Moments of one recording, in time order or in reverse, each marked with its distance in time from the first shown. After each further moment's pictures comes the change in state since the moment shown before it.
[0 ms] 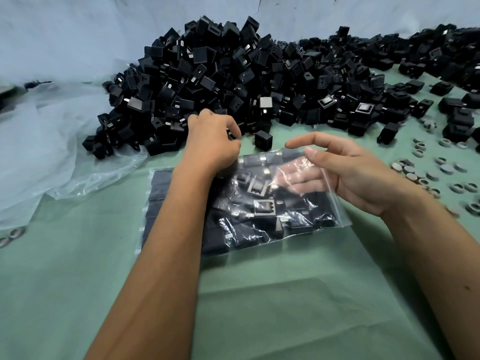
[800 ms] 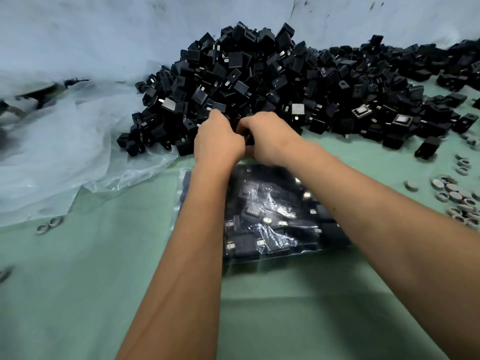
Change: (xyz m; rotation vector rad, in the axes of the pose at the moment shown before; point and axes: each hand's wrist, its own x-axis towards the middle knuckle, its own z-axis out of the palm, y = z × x) left_hand -0.001 -0.019 -0.021 -0.230 0.152 -0.358; right_hand 0.154 -0.009 0.109 -1.452 0.056 -0.150
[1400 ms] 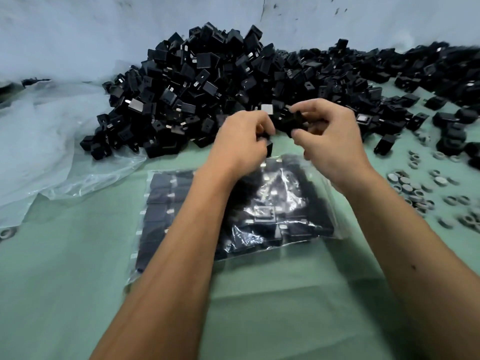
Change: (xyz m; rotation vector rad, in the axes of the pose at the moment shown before) left_hand -0.031 0.046 0.035 -0.037 -0.228 0.494; right_hand -0.106 0.075 -0.033 0.733 0.566 0.244
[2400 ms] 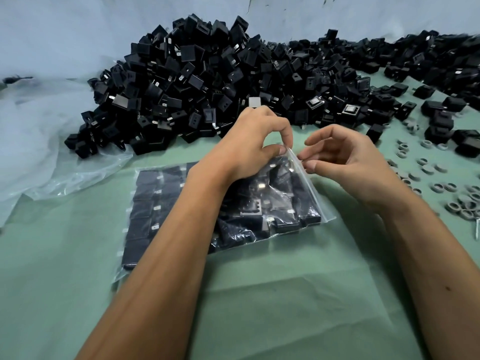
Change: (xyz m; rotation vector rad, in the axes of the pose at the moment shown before) left_hand -0.003 0.013 0.011 0.023 -0.235 0.301; right_hand -0.039 0.039 -0.056 0.245 -0.298 0.111
